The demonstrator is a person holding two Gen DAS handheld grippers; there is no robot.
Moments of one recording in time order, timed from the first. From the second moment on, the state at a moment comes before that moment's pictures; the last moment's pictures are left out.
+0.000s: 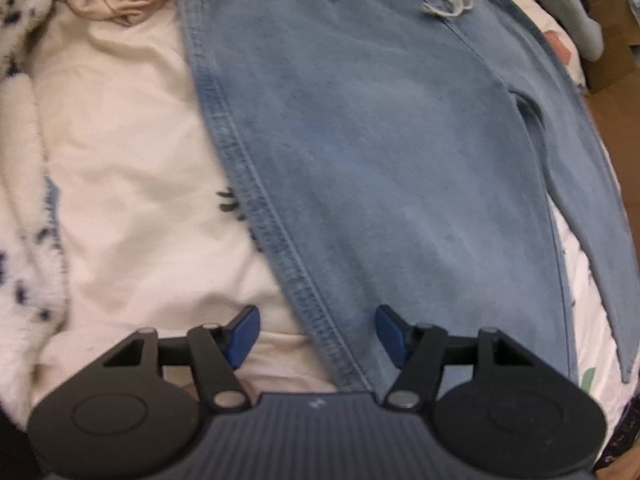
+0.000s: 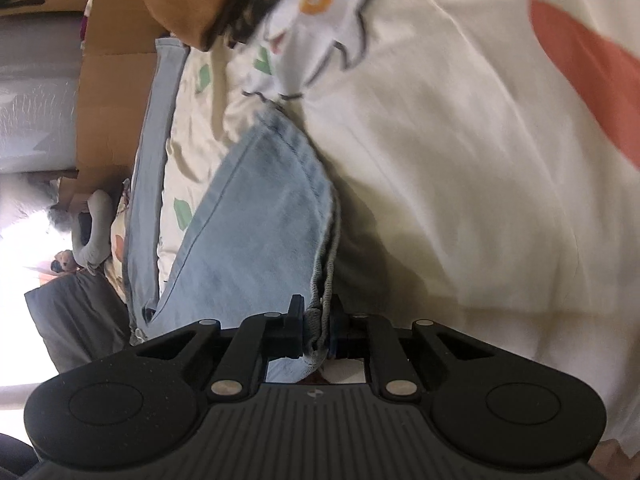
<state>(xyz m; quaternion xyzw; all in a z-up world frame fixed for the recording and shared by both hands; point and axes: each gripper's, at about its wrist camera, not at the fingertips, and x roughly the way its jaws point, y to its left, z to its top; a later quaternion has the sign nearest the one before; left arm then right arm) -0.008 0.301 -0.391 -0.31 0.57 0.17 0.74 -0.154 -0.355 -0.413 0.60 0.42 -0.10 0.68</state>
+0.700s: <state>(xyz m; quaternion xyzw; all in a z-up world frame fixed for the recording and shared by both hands) -0.022 0.357 -0.397 -0.47 0.47 0.20 0.73 -0.135 -0.371 -0.360 0.57 0.39 -0.11 0.71</state>
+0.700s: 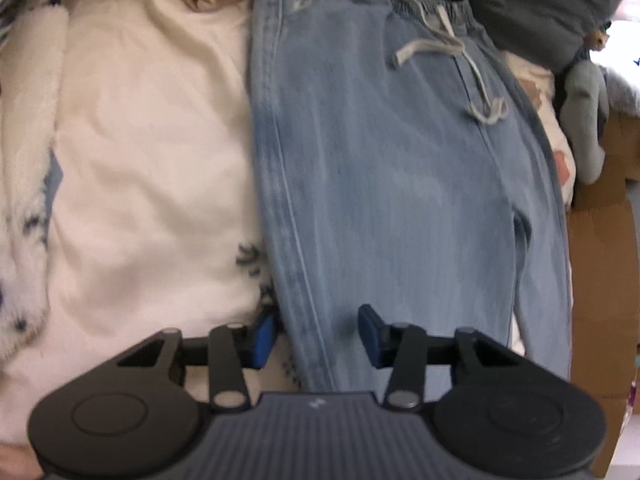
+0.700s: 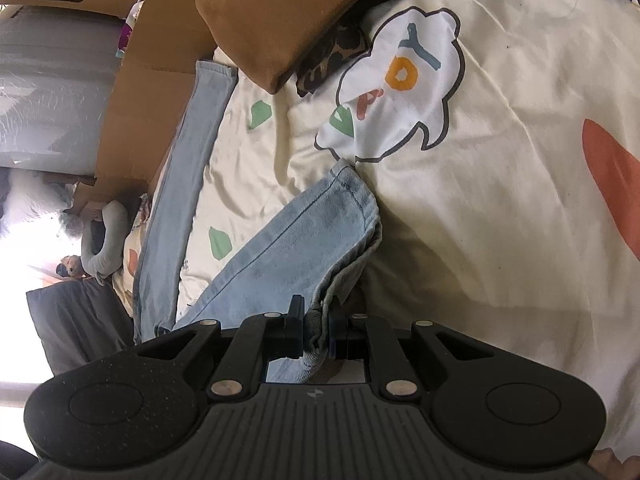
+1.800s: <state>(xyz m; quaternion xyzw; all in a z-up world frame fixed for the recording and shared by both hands) 0.048 0.440 -0.389 -0.44 0.42 0.23 0.76 -0.113 -0.375 -0.336 0.52 0.43 -0.13 0.73</state>
